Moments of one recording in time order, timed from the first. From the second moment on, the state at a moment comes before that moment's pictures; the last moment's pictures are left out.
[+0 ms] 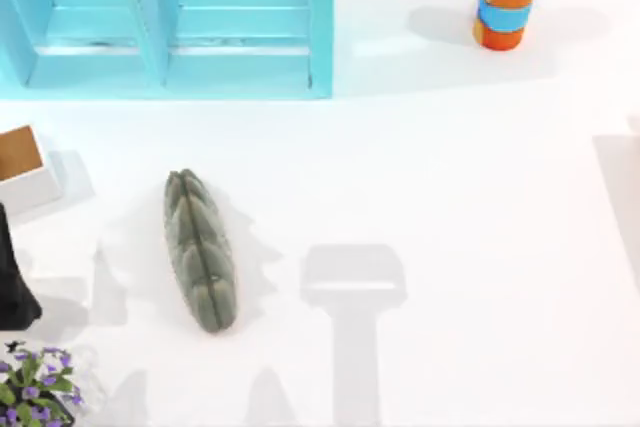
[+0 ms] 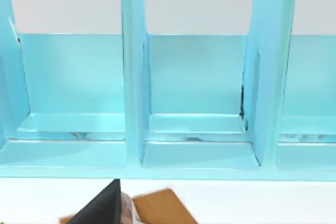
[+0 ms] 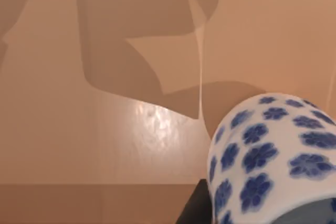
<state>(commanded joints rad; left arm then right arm) 0.00 0.00 0.00 0.00 0.00 0.00 -0.67 1.64 0.93 -0.86 0.00 -0.66</state>
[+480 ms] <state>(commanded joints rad) 0.00 0.00 0.00 0.00 0.00 0.00 -0.67 1.64 0.93 -0.86 0.00 -0.66</state>
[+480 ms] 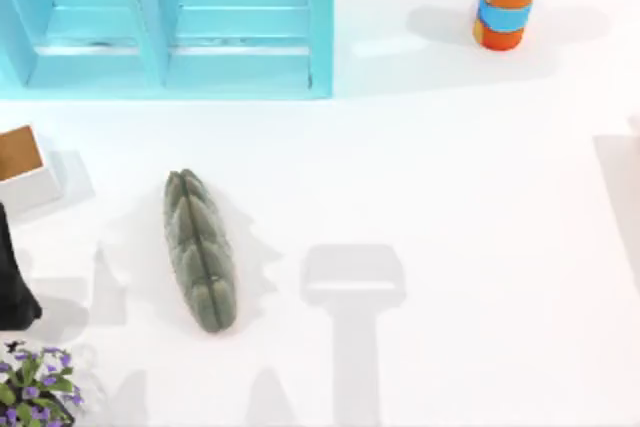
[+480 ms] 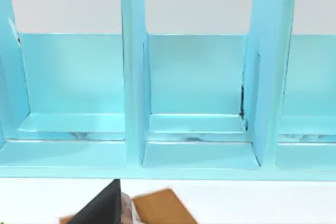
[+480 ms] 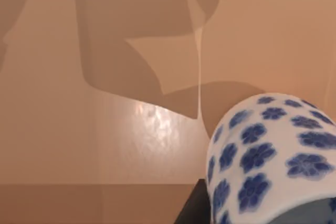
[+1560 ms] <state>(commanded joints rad) 0.00 0.00 0.00 0.00 0.00 0.00 -0.31 1.36 1.08 -1.29 0.00 -0.30</state>
